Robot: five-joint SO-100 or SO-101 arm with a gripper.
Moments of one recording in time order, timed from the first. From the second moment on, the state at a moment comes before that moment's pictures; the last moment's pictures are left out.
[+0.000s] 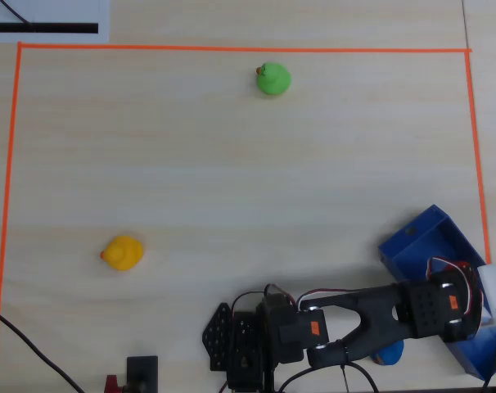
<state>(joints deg) 85.6 95.0 97.0 49.0 -92.1</state>
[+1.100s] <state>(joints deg) 81.8 104.1 93.9 56.2 -85.0</state>
